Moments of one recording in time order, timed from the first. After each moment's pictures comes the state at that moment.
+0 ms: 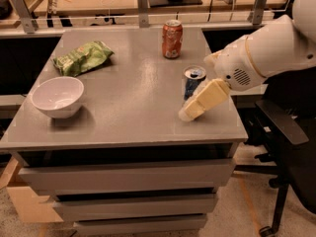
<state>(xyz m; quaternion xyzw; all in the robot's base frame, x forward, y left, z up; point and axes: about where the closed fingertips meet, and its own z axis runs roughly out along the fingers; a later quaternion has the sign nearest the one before) 0.507 -0.085 0.924 -0.51 0.77 0.17 0.34</state>
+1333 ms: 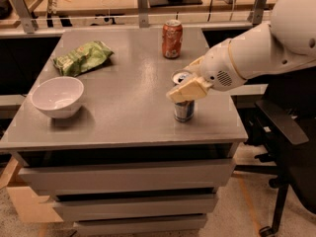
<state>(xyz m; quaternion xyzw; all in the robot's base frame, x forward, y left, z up) 0.526 -0.056 0.915 -0.52 0.75 0.20 0.36</state>
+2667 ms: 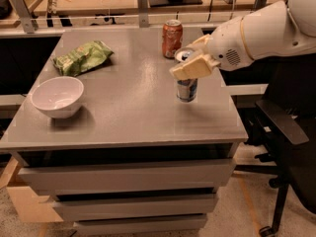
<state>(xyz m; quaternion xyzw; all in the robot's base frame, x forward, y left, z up) 0.553 -0.063 0.958 -0.53 0.71 0.20 0.42</state>
